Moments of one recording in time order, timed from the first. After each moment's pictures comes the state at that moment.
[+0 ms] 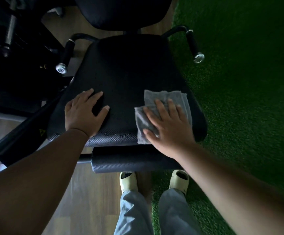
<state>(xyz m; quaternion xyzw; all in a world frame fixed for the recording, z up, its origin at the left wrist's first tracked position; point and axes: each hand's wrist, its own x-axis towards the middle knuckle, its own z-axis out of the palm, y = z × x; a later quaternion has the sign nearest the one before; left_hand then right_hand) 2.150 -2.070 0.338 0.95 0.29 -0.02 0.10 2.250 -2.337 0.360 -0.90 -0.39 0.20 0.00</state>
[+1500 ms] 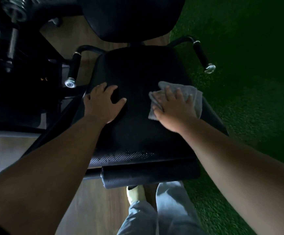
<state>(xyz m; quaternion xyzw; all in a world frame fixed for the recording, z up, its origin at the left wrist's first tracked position) 2.227 -2.009 0.325 0.94 0.28 -0.12 0.13 2.321 -2.242 0.347 -0.92 -0.29 0.26 0.00</state>
